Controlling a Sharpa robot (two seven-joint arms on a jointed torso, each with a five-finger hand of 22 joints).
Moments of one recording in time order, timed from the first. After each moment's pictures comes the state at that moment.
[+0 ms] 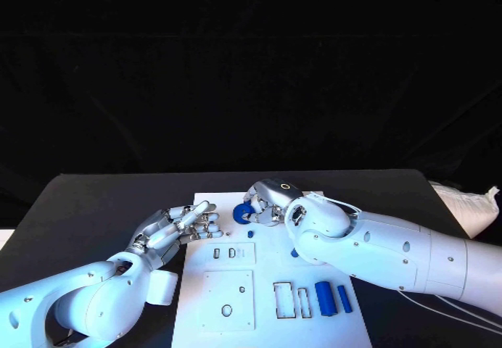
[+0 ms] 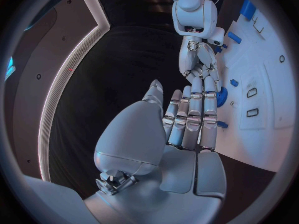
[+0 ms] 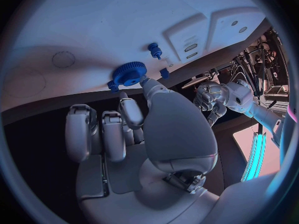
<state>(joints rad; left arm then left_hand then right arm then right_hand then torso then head) 1.11 -0.99 -0.01 1.83 0.09 -0.35 0.44 1.43 0.06 -0.06 0.18 0.05 0.97 0.21 0.10 0.07 1.07 0.16 0.09 0.07 1.16 0.10 0.18 0.17 0.17 0.97 0.21 0.37 0.15 1.19 -0.62 0.04 1.47 -1.70 -0.36 -0.36 1.29 -0.14 0.22 0.22 0.22 0.94 0.15 0.06 0.07 1.42 0.06 1.11 1.26 1.47 -0.02 1.54 1.31 0.07 1.40 0.09 1.46 1.30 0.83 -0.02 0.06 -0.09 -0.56</state>
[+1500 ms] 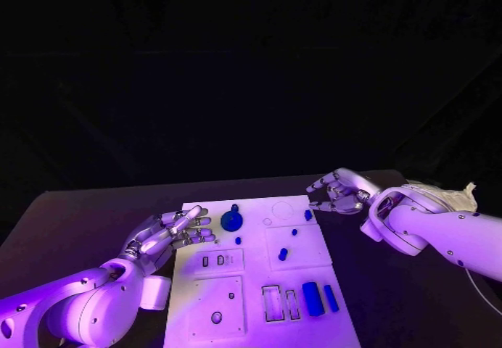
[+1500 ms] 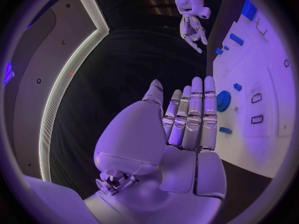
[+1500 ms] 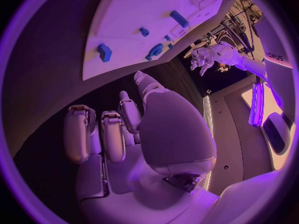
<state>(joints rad) 1.11 -0.97 -0.01 1.80 0.09 -0.34 0.44 1.43 0.06 -0.07 0.18 0.05 0.97 0.21 0.10 0.07 1.07 0.16 0.08 0.07 1.16 0.10 0.18 0.18 0.17 0.97 0.21 0.37 0.15 1.20 -1.06 0.05 1.51 -1.16 -0.38 0.09 1.41 -0.13 0.20 0.14 0.27 0.97 0.15 0.07 0.07 1.43 0.06 1.16 1.31 1.47 -0.02 1.54 1.31 0.07 1.41 0.10 1.46 1.30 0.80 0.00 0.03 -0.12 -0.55</state>
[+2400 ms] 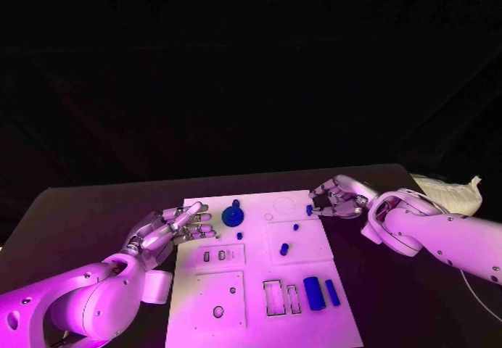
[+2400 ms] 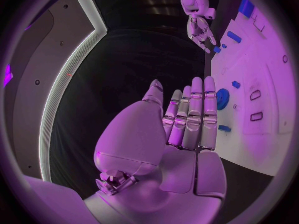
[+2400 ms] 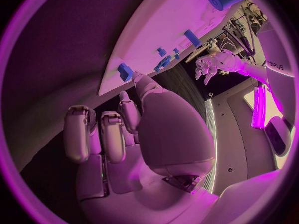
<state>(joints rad) 1.11 -0.96 -0.01 1.78 0.09 -0.34 0.44 1.43 0.06 -0.07 0.18 0.05 0.97 0.21 0.10 0.07 1.07 0.16 0.08 0.07 1.16 0.10 0.18 0.18 0.17 0.97 0.21 0.37 0.15 1.15 -1.01 0.05 1.40 -1.19 -0.35 0.14 1.44 -0.12 0.21 0.12 0.26 0.97 0.15 0.07 0.07 1.43 0.06 1.16 1.31 1.47 -0.02 1.55 1.31 0.07 1.40 0.10 1.46 1.30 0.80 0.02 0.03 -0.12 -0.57</state>
